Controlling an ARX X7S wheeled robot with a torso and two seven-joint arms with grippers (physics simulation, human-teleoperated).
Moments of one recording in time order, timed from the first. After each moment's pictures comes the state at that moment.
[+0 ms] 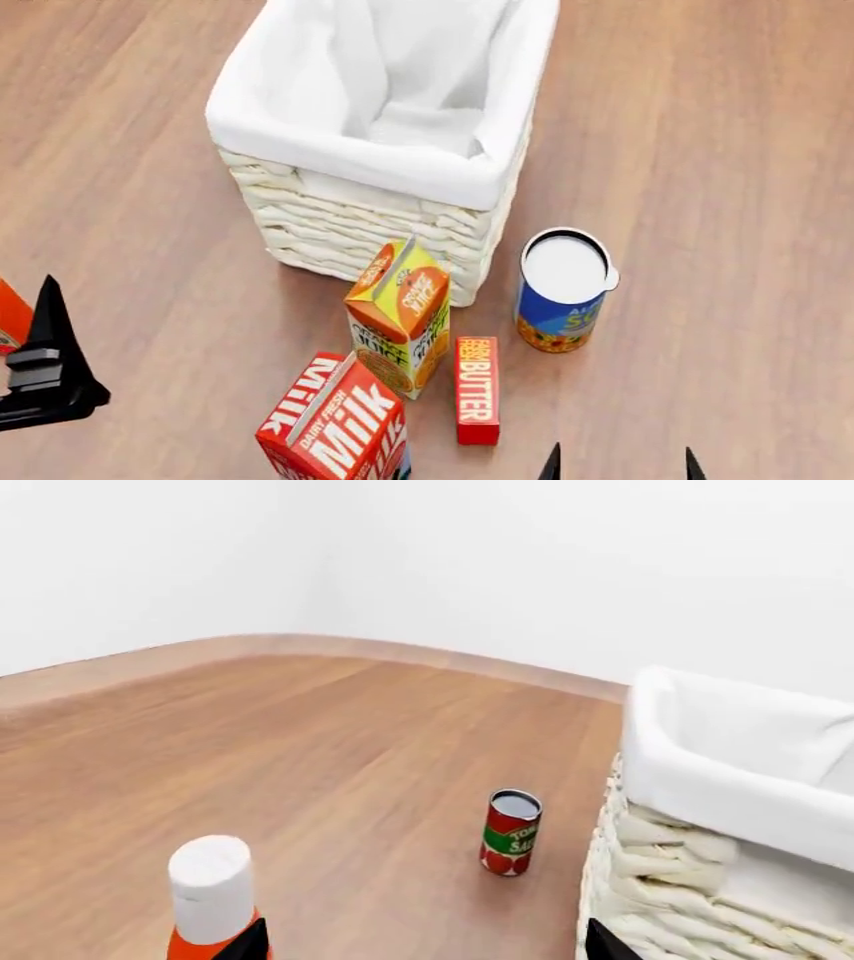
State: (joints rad) left arm -0.17 -0.28 -0.01 0.41 -0.42 -0.30 -0.28; right arm -0.07 0.28 -0.21 -0.40 0.06 0.26 0.39
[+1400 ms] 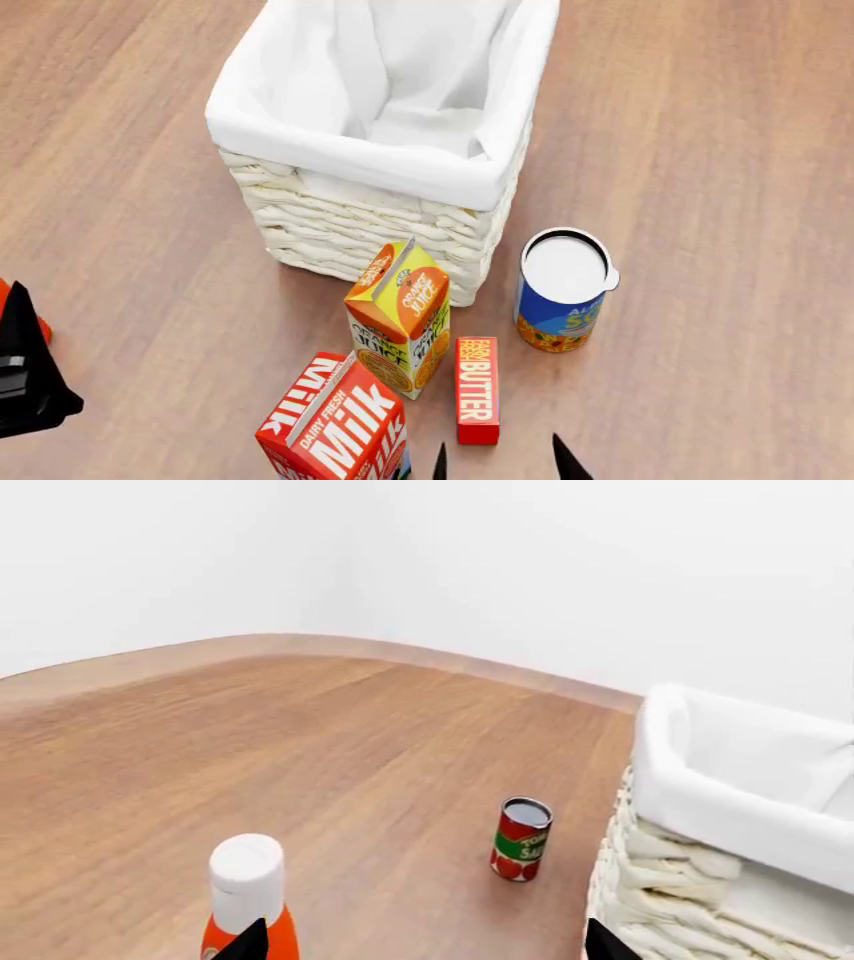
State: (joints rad) left arm -0.12 -0.31 -0.04 0.52 -0.50 -0.36 -0.35; right arm 0.07 0.21 -0.32 -0.07 0.22 0.04 0.20
